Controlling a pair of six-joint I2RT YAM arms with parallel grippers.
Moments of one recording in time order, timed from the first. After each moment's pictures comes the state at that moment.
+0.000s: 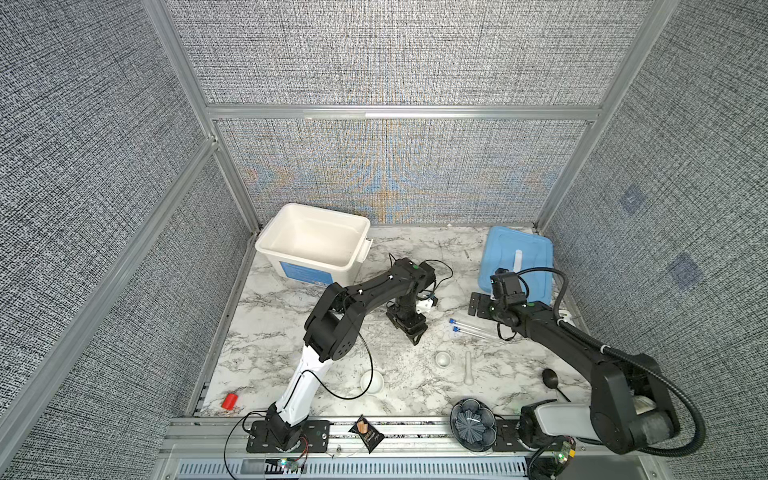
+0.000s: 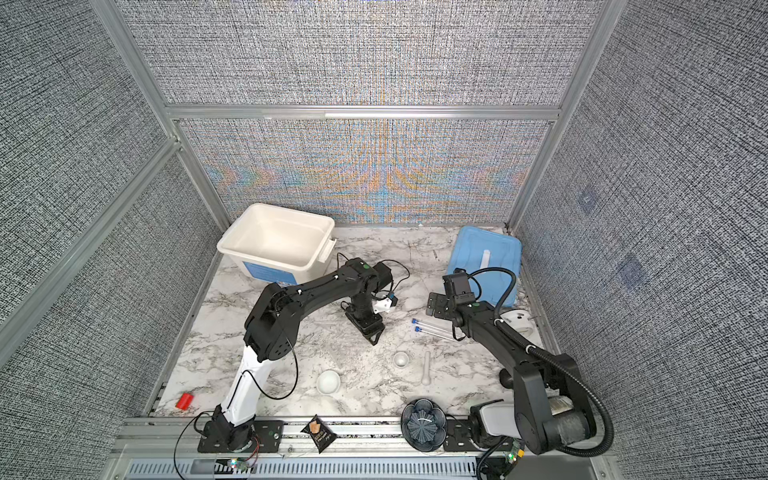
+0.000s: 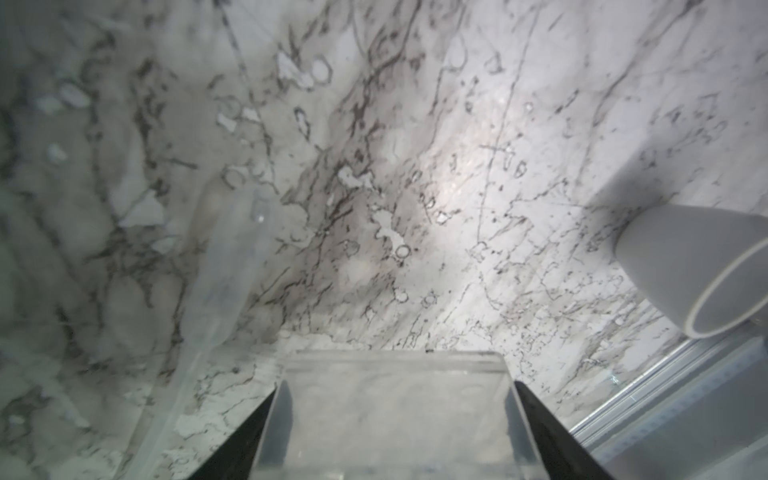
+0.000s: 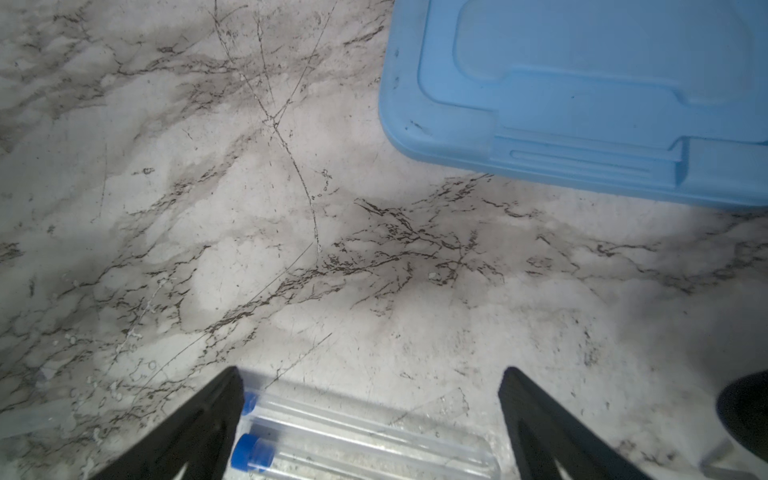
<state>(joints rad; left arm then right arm) -0.84 2.27 1.88 -1.29 0.27 0.16 0.24 1.36 0.75 -0.34 0.15 0.37</state>
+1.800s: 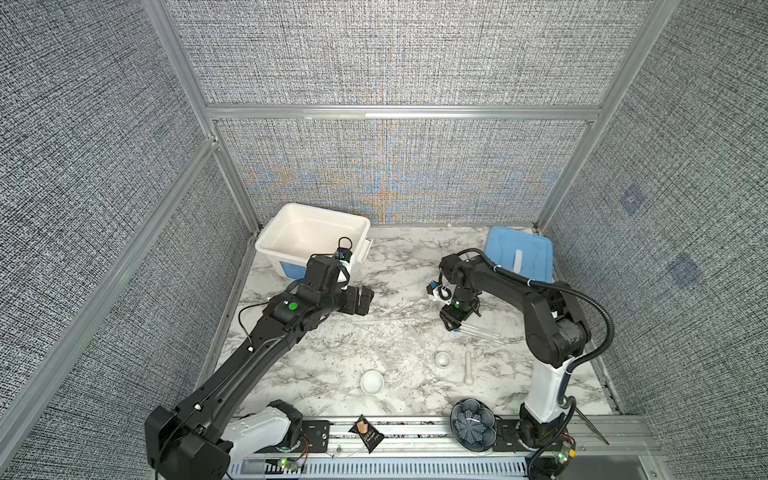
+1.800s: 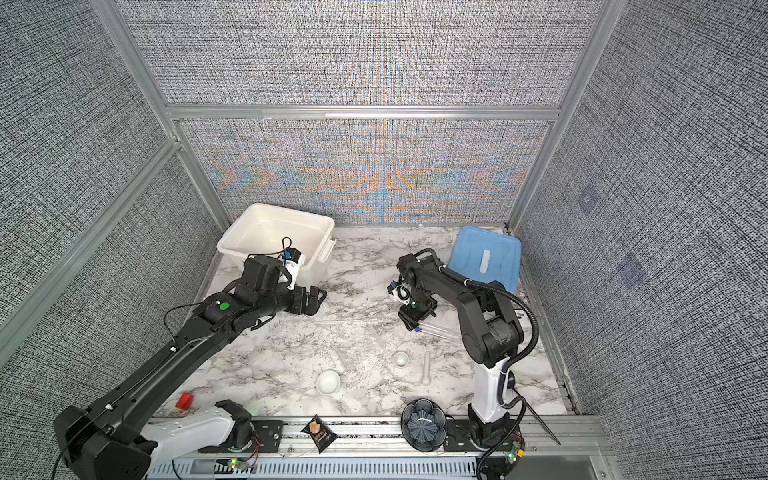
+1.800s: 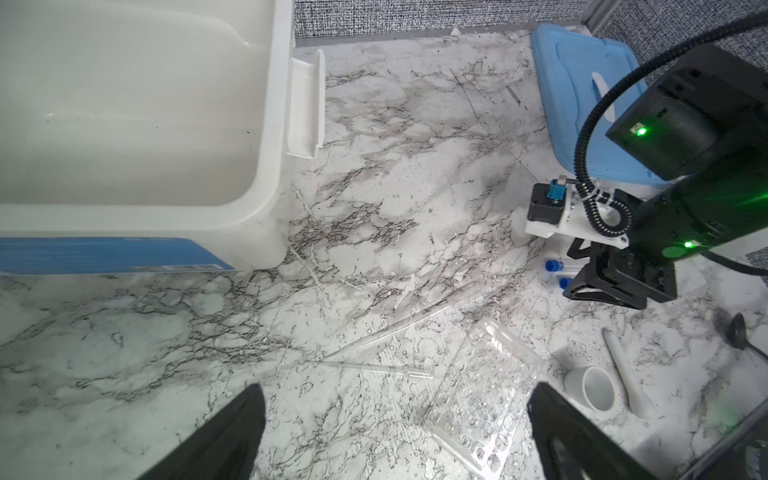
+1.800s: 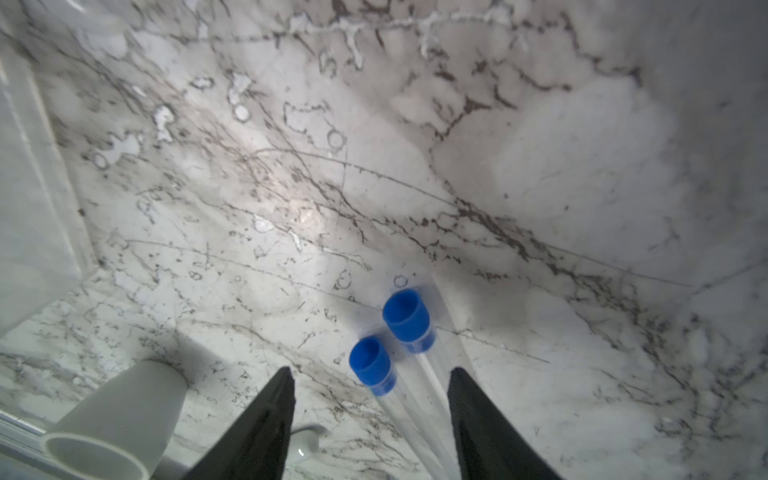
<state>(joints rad) -0.55 1.12 1.04 -0.65 0.05 -0.24 0.44 1.93 1.37 -1.07 -0.03 -0.37</state>
